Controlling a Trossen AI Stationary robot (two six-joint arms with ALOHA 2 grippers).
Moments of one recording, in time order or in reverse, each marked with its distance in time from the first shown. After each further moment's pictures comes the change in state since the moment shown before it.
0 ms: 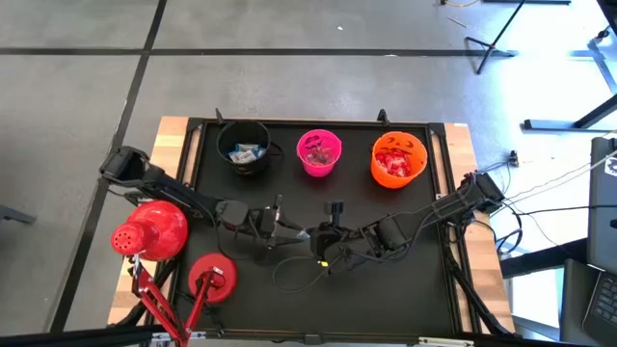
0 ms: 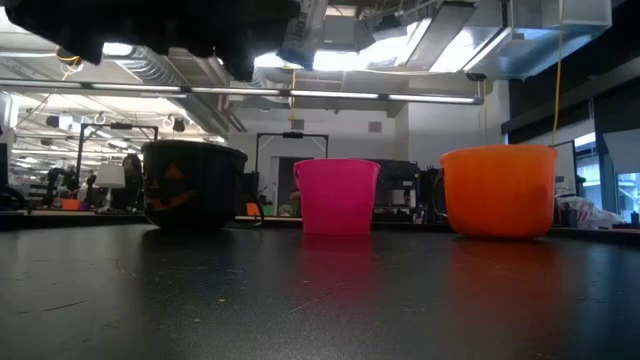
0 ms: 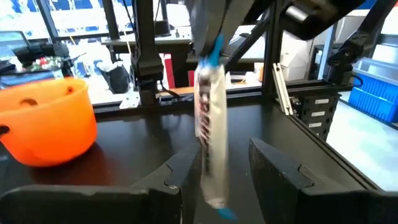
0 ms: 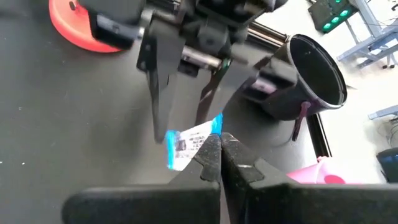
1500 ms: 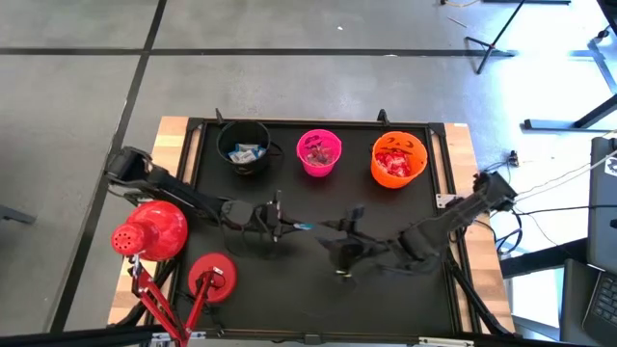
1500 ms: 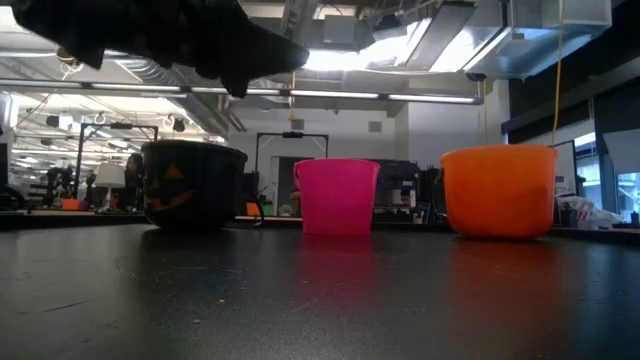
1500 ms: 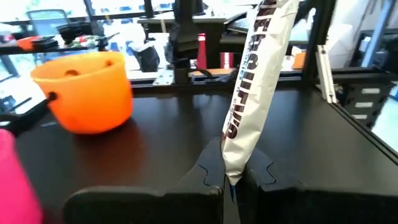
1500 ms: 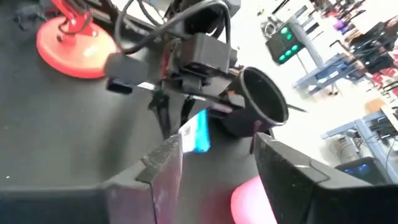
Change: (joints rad) left arm 0.026 0.030 0.000 -0.036 -0.112 -0.034; right arm 0.118 -0.084 -0.001 -0.016 0.224 -0.020
